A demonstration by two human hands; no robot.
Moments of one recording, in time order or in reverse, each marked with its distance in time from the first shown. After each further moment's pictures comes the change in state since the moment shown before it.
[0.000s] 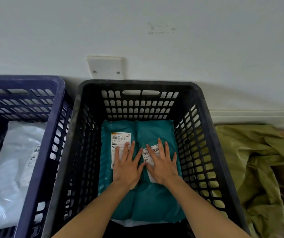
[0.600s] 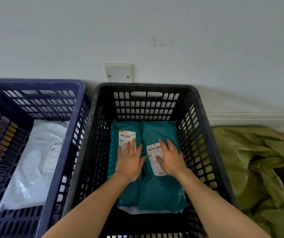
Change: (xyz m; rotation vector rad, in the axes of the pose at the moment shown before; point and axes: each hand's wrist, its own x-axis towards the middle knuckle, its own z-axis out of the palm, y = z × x) left_hand -0.032 -0.007 -0.037 -0.140 -0.007 -0.052; right_hand -0.029 0.001 -0.036 0.152 0.081 0.021
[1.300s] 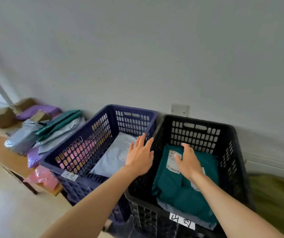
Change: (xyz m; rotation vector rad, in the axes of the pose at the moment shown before) left_hand -0.221 -0.028 -0.120 -0.108 0.490 -0.276; right_hand -0.138 -0.106 -0.064 0.438 0.241 -0.386
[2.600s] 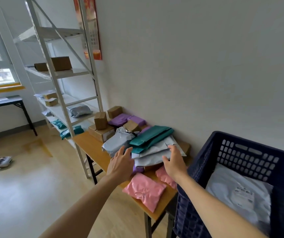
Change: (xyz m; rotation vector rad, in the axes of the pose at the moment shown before) left_hand -0.138 -0.509 -0.143 -0.055 0.229 -0.481; right_hand 0.005 -0.423 0.355 0.143 -0.139 -0.399
